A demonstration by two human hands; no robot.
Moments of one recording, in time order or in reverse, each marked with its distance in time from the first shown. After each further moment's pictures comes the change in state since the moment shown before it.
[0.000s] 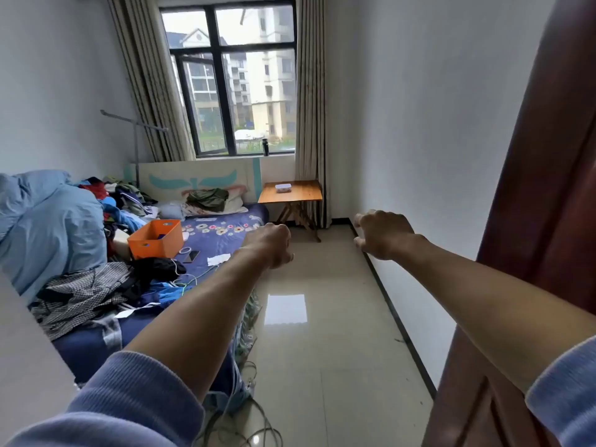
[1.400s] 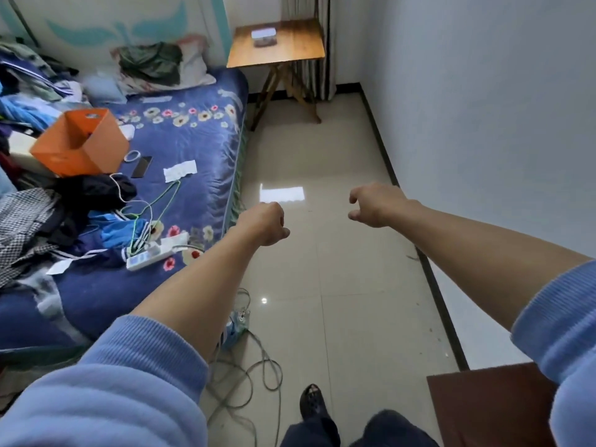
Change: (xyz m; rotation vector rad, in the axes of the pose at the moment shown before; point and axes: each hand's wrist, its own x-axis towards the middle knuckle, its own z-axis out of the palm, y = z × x) left_hand 0.383 -0.087 0.310 -0.080 -0.506 -0.126; right_hand 0.369 0.078 0.365 0.126 -0.560 0.054
